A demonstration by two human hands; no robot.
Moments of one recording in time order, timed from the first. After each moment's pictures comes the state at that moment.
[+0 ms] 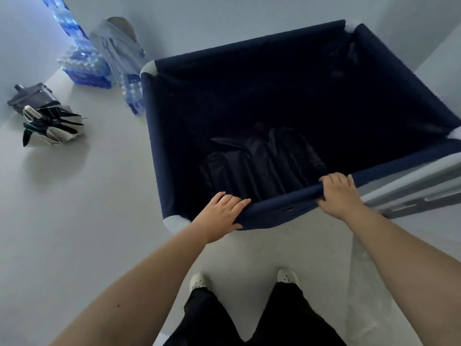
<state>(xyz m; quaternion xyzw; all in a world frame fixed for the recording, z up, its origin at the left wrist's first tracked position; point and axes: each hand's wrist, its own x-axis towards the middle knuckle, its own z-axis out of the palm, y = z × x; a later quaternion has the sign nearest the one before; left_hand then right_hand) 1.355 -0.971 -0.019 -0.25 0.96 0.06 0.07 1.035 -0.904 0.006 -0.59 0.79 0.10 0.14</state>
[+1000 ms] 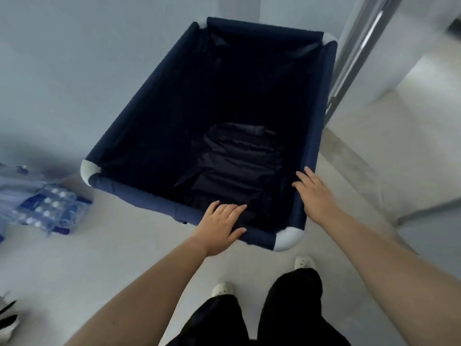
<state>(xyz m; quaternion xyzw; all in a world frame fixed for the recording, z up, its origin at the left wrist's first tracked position) 1.520 -1.178 -0.014 0.08 0.99 0.10 0.07 1.363 -0.939 0.004 -0.31 0.94 -0.03 0.11</state>
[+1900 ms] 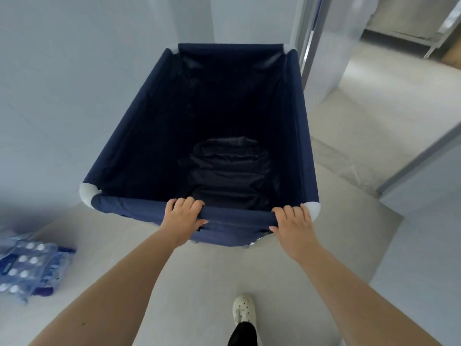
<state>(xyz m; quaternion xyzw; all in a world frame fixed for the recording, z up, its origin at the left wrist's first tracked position) 1.568 -1.313 -0.018 0.09 1.00 -0.01 0.00 1.563 -1.027 -0.016 -0.15 0.99 -0.02 -0.03</state>
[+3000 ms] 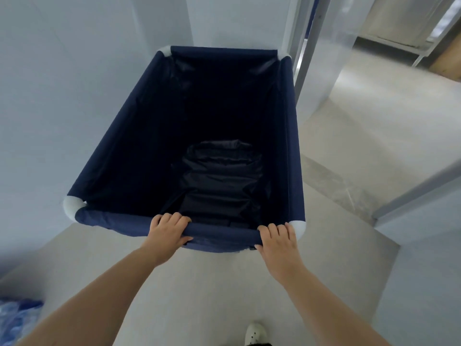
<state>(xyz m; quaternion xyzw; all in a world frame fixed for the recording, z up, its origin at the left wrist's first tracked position) 1.345 -1.329 -0.007 0.13 0.99 -0.02 0.03 1.355 -1.040 -0.011 -0.14 0.99 0.01 -0.04</state>
